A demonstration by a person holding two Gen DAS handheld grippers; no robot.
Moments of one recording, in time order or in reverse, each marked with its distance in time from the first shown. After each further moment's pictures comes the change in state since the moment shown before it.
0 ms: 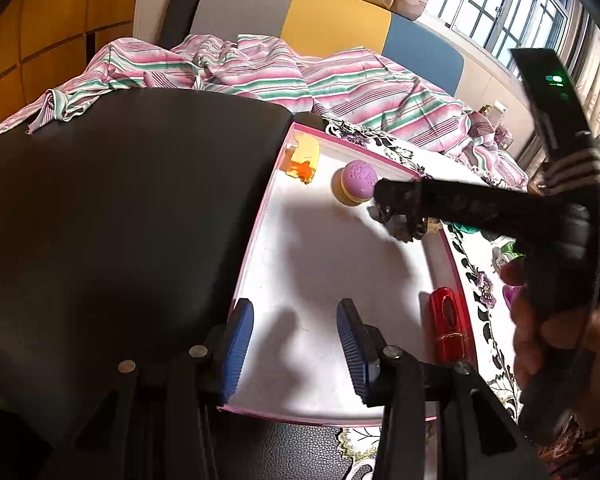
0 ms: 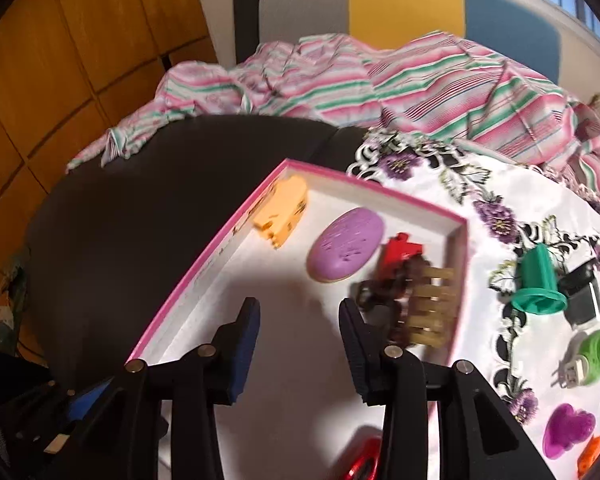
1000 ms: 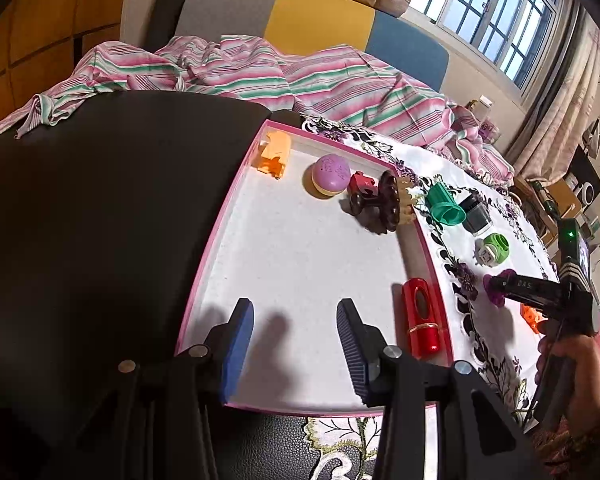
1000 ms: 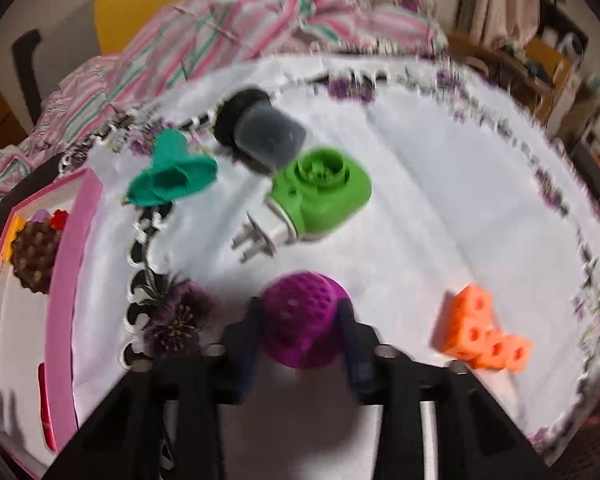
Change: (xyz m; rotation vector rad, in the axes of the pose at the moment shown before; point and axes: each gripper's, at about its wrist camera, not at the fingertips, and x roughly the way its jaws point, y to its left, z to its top) left arm -0.003 -0.020 -0.005 0.026 0.002 -0.037; right arm -0.056 -0.204 -0.106 0.513 0.069 -0.441
